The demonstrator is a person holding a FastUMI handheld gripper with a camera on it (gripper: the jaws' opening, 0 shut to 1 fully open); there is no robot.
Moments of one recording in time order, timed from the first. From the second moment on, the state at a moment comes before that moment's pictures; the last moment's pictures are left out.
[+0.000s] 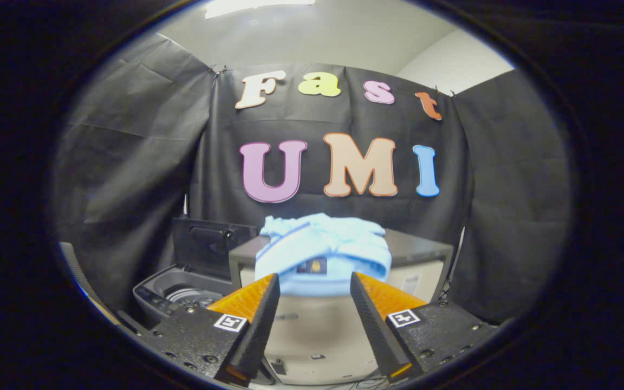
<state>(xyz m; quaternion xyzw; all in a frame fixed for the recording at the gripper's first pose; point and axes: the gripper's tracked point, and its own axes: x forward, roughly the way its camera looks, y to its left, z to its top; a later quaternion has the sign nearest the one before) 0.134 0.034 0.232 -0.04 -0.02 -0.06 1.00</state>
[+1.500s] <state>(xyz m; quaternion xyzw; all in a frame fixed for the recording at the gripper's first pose) 0.317 -0.002 0.191 0.08 0.17 -0.19 0.96</state>
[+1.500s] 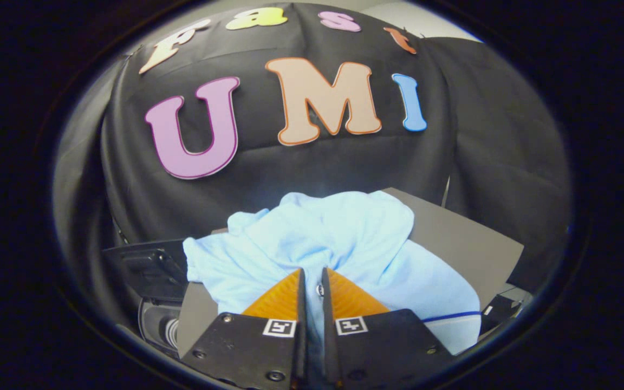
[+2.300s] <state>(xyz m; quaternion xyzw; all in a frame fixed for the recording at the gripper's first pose) 0.332 0.130 0.189 0.02 0.14 -0.13 0.98</state>
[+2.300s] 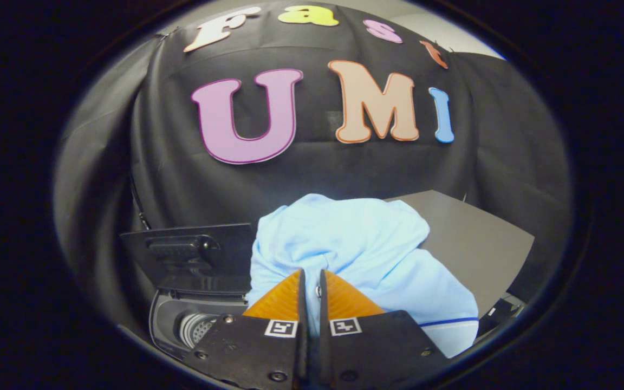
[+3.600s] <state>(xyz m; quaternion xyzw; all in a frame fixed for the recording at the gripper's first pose) 0.390 0.381 -0.046 0.02 0.30 0.06 0.95</state>
